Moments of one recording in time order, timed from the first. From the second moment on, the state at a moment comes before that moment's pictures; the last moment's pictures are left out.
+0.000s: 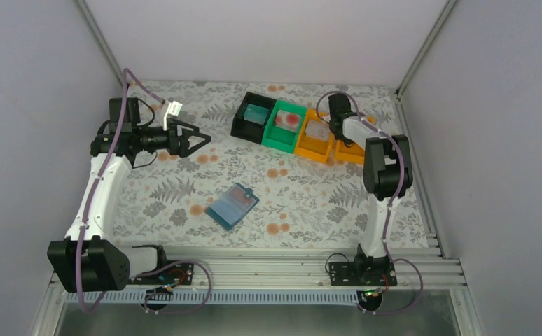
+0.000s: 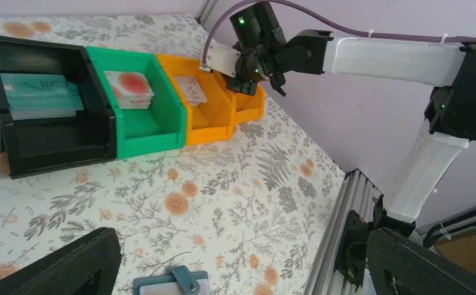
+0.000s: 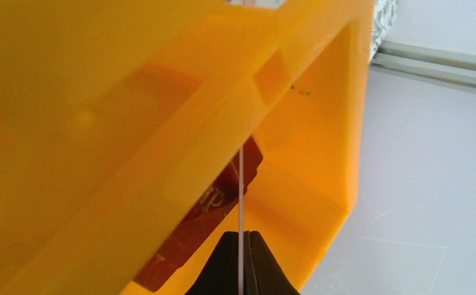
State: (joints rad) left arm 0.05 1.22 1.17 -0.71 1.11 0.09; right arm 0.15 2.08 1.49 -0.45 0.69 -0.84
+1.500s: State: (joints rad) left arm 0.06 1.15 0.65 -0.34 0.98 -0.20; right arm 0.17 1.35 1.61 -0.27 -0.02 -0.40
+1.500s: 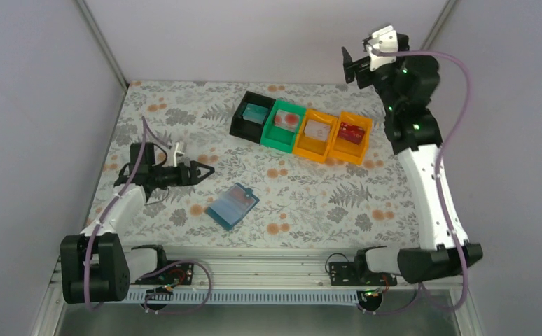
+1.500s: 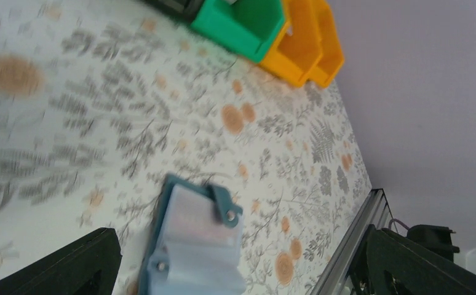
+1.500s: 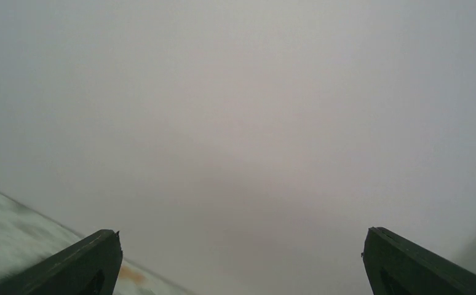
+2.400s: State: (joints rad) left arm 0.03 1.25 0.42 -0.13 0.83 -0.37; right arm 0.72 1.42 1.14 -0.15 -0.53 0.26
